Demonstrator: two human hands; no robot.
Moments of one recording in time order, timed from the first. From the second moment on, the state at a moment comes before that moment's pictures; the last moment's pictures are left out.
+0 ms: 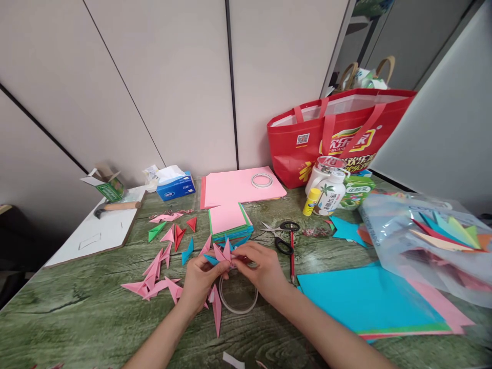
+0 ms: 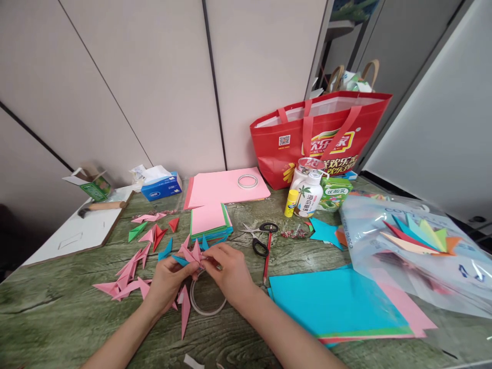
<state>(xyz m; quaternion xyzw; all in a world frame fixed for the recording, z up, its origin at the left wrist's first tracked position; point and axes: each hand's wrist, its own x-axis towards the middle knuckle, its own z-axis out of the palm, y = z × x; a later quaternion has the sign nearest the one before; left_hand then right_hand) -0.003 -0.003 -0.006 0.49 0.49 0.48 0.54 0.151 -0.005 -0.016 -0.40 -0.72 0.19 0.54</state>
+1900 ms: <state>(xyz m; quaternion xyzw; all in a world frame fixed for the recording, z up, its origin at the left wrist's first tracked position) -0.005 -0.002 0.002 0.47 0.53 0.44 0.55 0.151 -0.006 -0.021 -0.40 -0.78 0.17 0.46</state>
